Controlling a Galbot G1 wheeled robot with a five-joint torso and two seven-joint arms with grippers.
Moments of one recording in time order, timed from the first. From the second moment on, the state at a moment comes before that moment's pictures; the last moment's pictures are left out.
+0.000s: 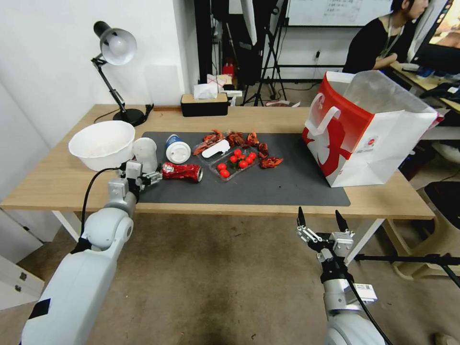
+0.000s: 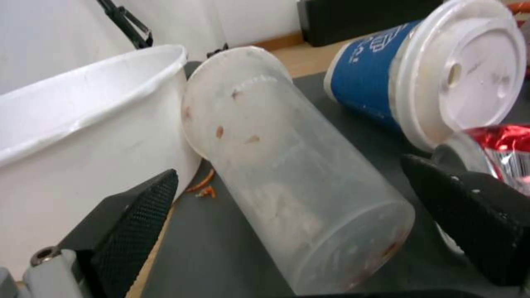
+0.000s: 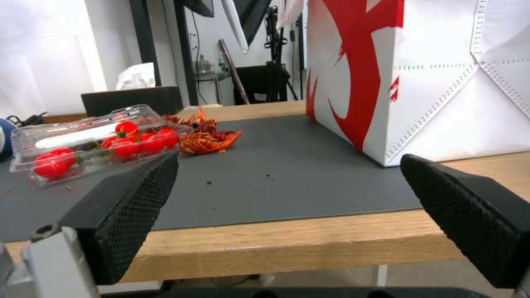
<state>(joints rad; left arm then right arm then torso) 1.01 -1.11 -0.43 -1.73 -0.32 0.36 -0.12 -1.64 1.24 0.37 2.05 0.23 0.29 0.31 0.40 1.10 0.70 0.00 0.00</state>
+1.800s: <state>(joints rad) 1.03 -1.05 -0.44 -1.85 -0.42 0.09 0.08 -1.63 1.26 0.34 2.05 0.20 0.28 0.33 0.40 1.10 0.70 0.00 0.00</state>
